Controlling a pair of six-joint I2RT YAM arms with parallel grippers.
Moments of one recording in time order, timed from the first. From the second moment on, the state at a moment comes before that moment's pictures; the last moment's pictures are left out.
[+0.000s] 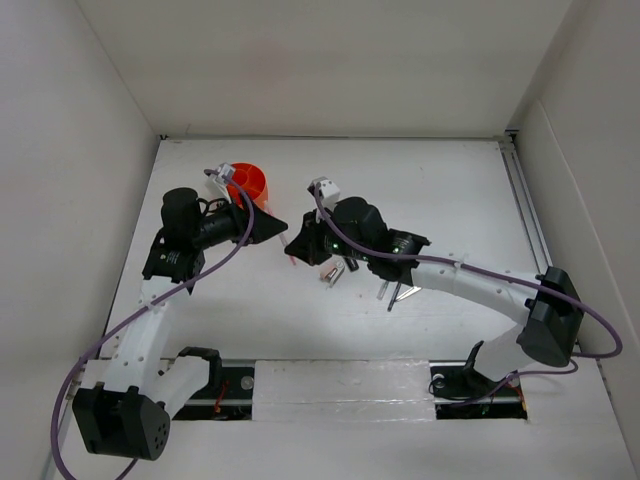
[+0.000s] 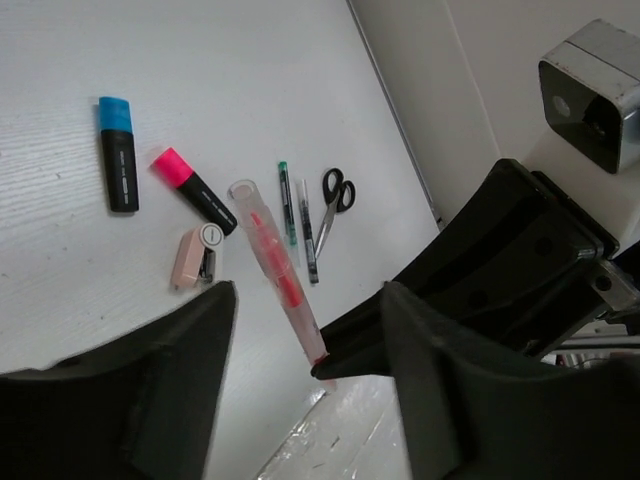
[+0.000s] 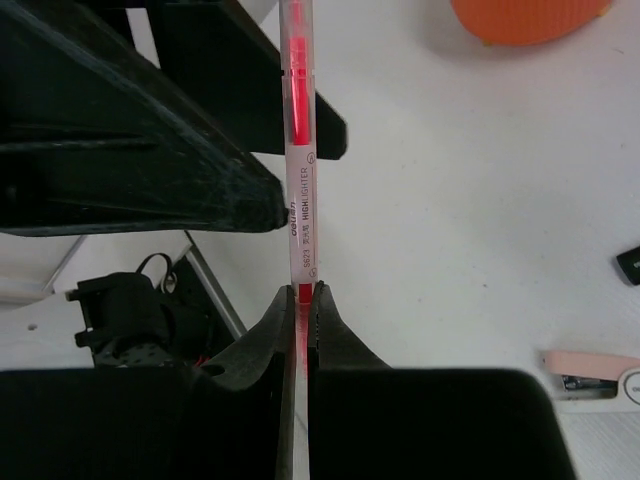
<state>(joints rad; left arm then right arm) -0.13 0.96 0.84 -0.23 0.79 -0.59 0.99 1.50 1.21 -0.06 -0.08 0.51</state>
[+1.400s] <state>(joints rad) -0.08 1.68 1.57 -0.25 -0.14 -0.42 0.95 0.71 0.83 -0.28 0.10 0.49</state>
